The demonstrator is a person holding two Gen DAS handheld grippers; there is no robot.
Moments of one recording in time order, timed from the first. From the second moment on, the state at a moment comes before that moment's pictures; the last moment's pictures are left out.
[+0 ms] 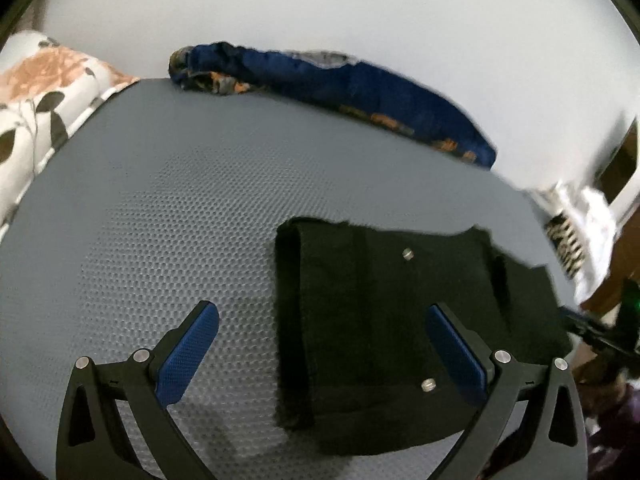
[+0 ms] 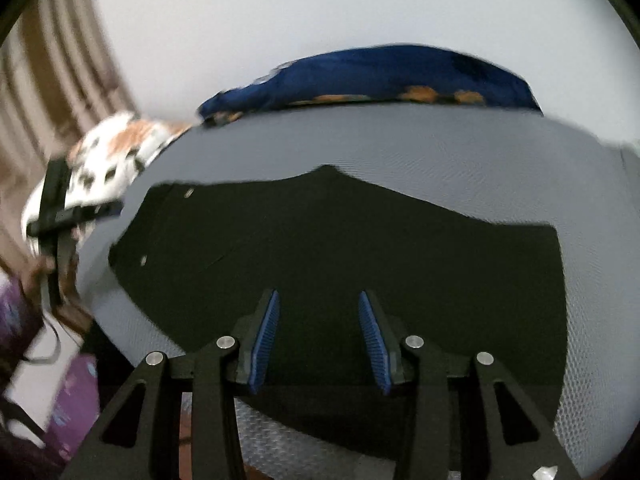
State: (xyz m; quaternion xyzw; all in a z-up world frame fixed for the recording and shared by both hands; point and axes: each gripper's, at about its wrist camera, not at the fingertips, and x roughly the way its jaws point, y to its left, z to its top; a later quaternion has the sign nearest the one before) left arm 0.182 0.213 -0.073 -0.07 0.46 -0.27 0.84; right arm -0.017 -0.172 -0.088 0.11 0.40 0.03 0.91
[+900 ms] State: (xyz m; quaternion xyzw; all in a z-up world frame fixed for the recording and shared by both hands) left arm 0.181 0.196 -0.091 -0.07 0.50 -0.25 0.83; right arm 0.135 -0.164 -0.138 -0.08 0.50 0.19 0.84
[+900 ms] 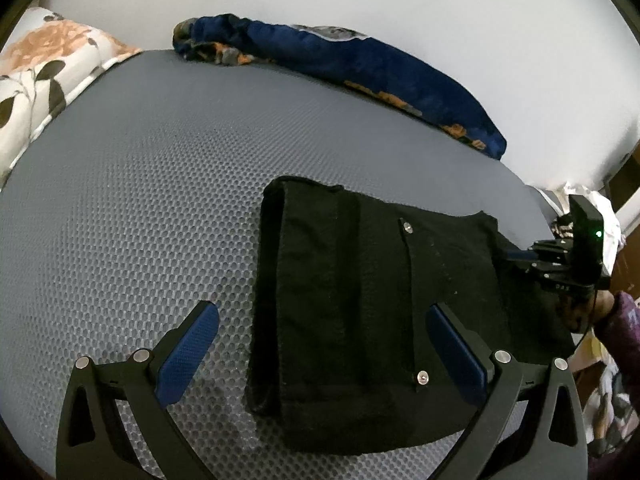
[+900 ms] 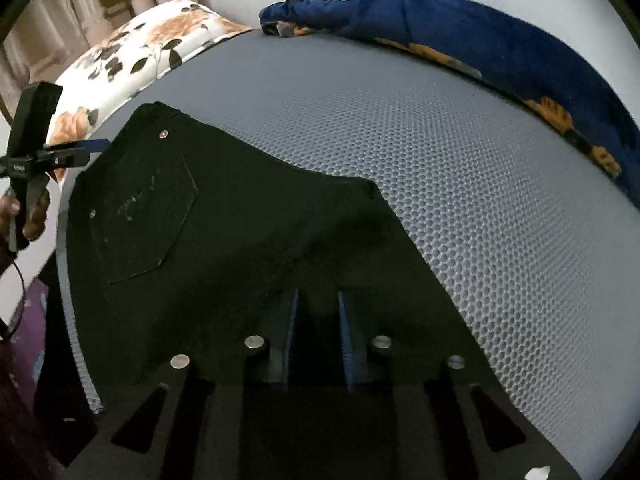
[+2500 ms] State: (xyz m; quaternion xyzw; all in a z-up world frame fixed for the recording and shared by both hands) left arm 0.255 0.185 -0.120 -0.08 0.55 -0.44 0.71; right arm -0.020 -0.164 -0.087 0.20 0.41 0.07 0.89
